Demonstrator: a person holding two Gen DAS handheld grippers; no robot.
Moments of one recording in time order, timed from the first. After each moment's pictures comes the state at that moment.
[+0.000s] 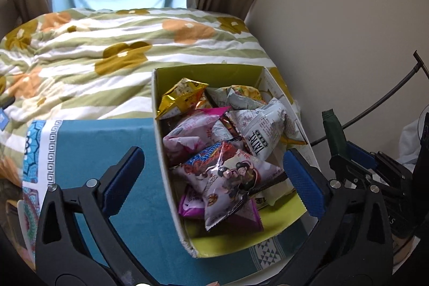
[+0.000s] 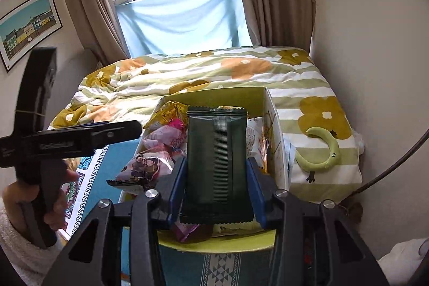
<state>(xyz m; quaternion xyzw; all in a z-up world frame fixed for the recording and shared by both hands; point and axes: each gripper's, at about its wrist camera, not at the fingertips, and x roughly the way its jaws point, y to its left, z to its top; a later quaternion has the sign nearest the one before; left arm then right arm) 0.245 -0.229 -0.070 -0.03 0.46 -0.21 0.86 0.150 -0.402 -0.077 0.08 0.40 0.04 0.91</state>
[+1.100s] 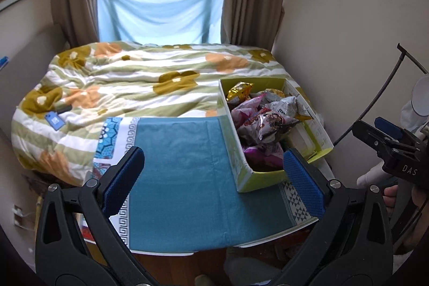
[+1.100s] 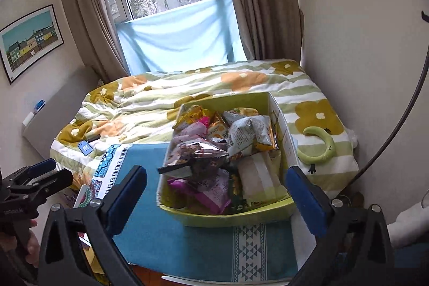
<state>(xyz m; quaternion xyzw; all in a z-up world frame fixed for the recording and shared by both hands) 0.061 -0.095 0.007 0.00 0.35 -0.13 0.93 0.055 -0.336 -0.018 0.08 0.34 0.01 0.94</state>
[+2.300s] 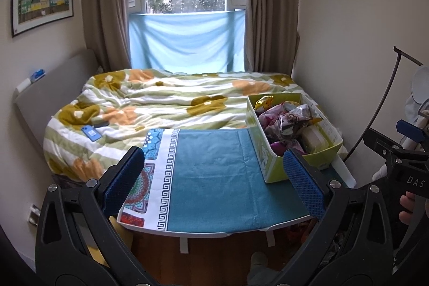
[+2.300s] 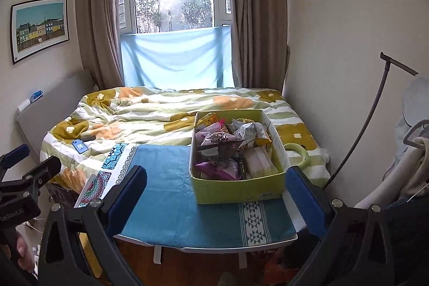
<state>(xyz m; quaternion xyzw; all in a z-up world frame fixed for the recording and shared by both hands) -0.060 -0.043 0.022 0.02 0.27 -0.07 0.96 -0.066 -0.245 0.013 0.03 0.28 -0.05 0.96</state>
